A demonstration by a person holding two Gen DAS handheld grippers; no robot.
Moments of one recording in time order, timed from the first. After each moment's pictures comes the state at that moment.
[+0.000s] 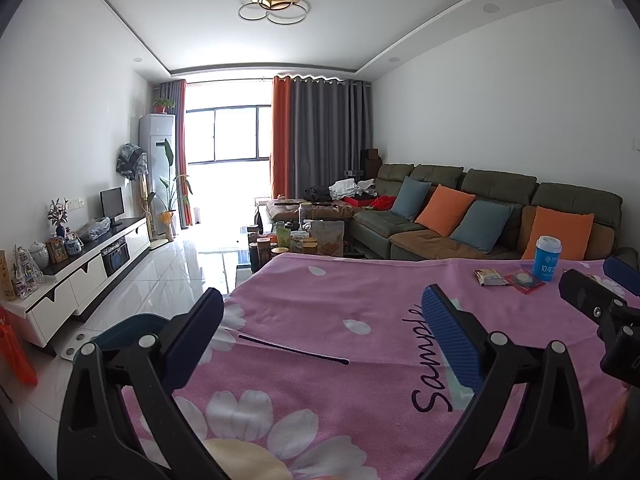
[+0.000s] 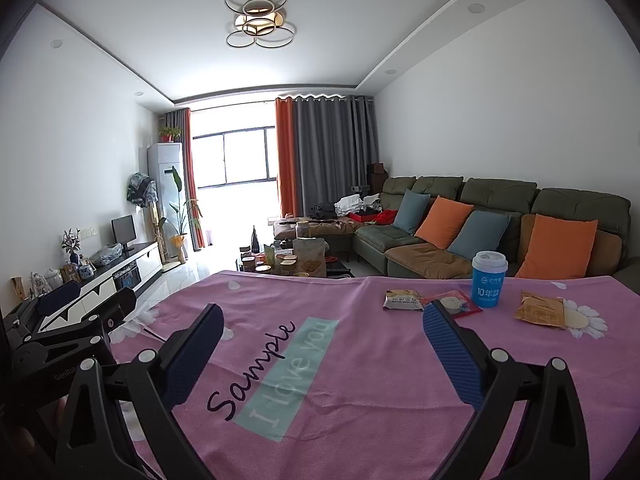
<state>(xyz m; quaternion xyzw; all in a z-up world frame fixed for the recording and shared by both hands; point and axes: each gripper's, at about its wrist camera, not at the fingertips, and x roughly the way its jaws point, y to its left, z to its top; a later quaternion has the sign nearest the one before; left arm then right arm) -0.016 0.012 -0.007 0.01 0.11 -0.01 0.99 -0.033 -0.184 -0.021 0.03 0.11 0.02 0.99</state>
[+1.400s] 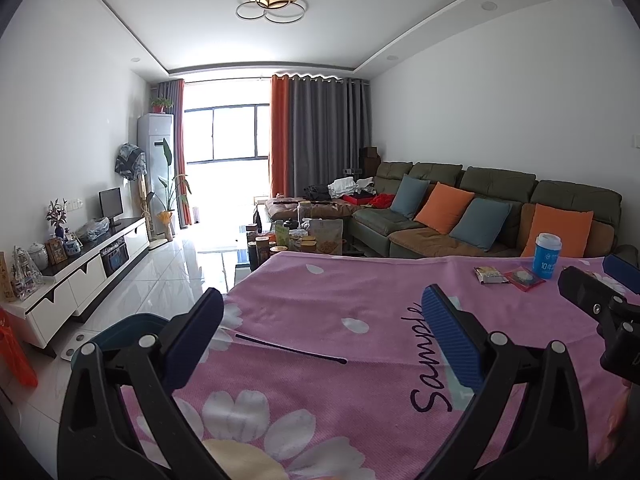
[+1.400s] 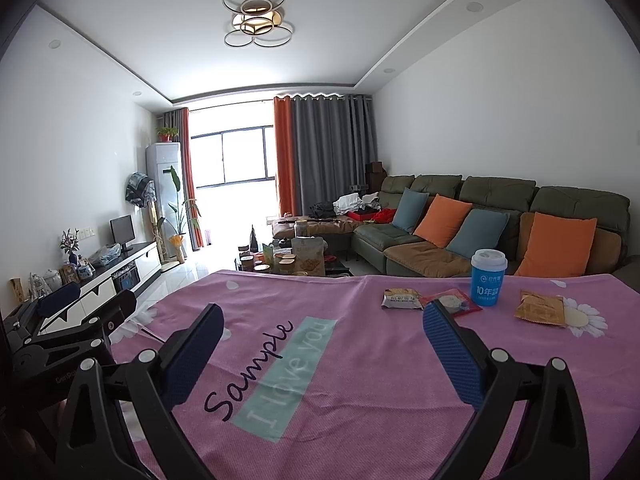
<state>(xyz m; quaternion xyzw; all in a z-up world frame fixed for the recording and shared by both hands) -0.018 0.013 -0.009 0.01 0.11 -0.01 0.99 -0.033 -0.184 -0.022 0.03 0.11 0.01 0.99</state>
